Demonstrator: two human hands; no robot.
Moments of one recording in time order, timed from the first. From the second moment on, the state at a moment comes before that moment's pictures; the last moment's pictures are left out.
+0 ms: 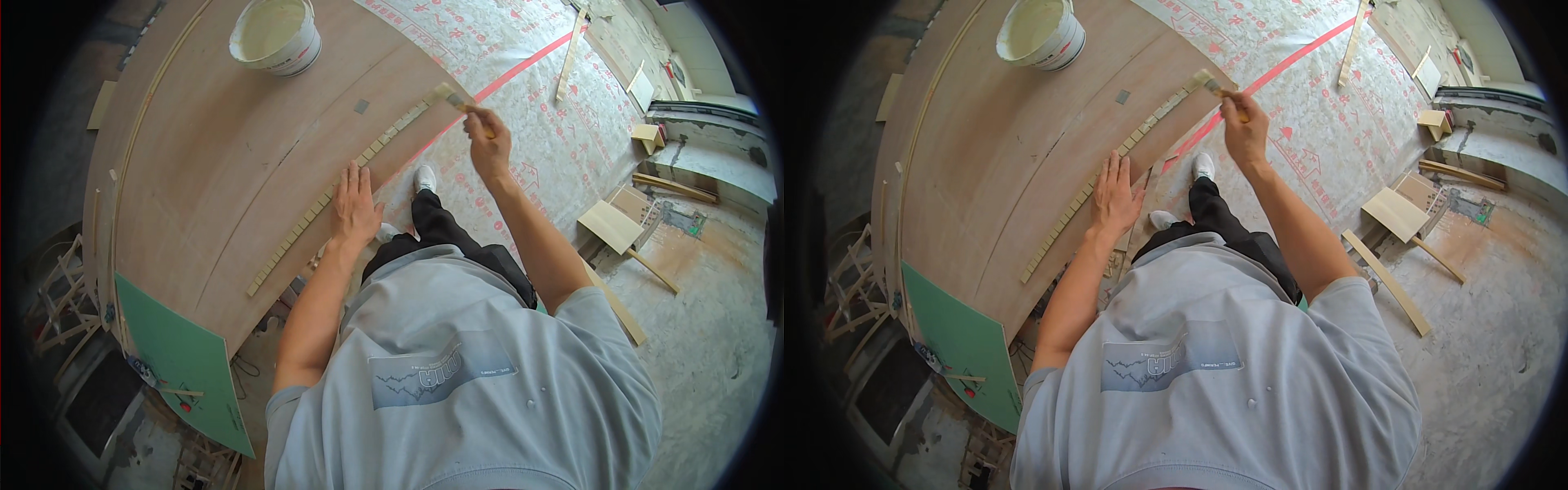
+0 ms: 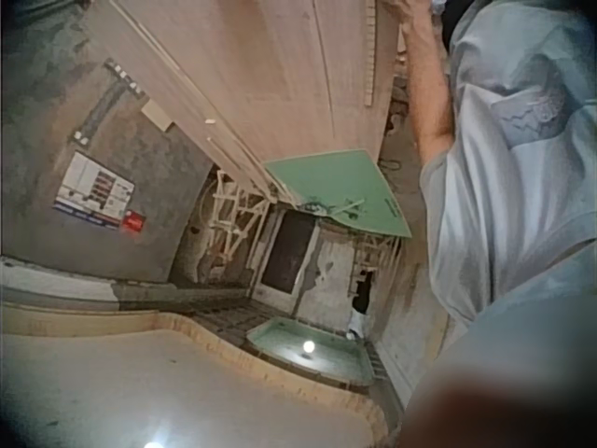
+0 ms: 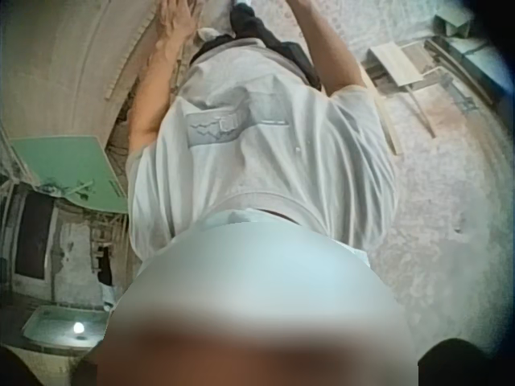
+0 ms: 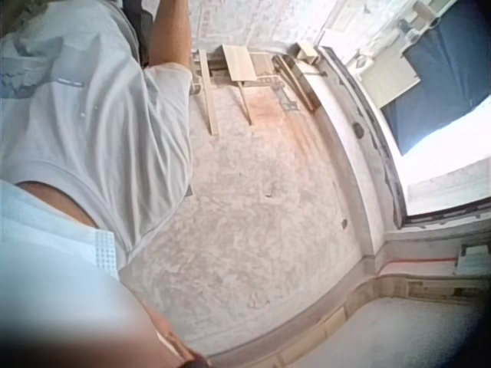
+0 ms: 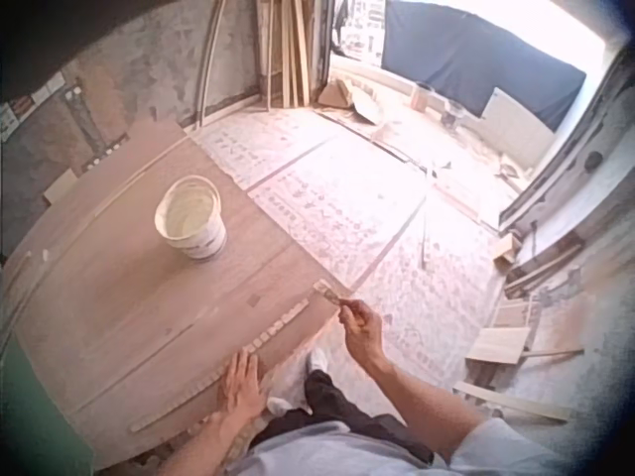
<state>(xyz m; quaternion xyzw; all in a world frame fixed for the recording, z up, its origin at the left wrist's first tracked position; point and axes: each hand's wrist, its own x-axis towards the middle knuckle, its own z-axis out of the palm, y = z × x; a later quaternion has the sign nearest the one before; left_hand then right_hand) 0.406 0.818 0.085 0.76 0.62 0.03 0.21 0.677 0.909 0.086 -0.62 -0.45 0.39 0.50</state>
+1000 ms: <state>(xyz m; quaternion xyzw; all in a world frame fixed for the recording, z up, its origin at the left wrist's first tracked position) 0.408 0.818 0.088 0.76 0.62 0.04 0.20 0.718 0.924 0.103 -0.60 -0.65 0.28 0.37</state>
